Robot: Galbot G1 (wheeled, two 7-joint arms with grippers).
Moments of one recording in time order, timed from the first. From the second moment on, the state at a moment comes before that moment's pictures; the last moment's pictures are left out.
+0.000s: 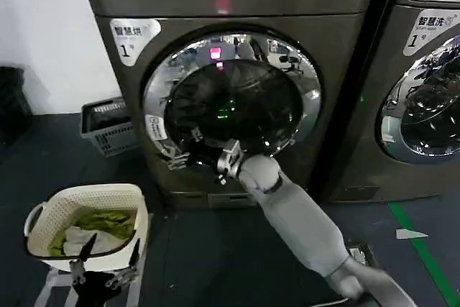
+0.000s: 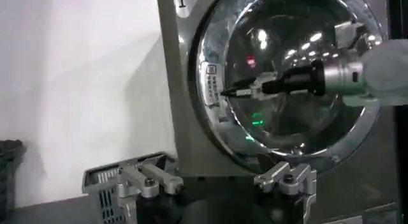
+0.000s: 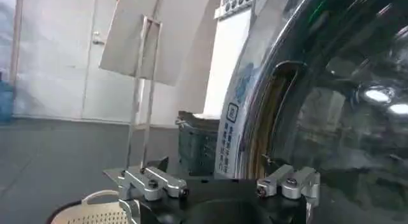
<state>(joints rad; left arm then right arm) 1.96 -1.36 -0.70 -2.26 -0.16 -0.26 0.07 -0.41 1.39 -0.14 1.35 0.38 -0.10 -0.53</state>
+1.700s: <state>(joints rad) 1.89 -1.32 -0.75 -2.24 -0.18 -0.08 0.06 -0.39 1.34 -0.17 1.39 0.51 -0.17 -0.84</state>
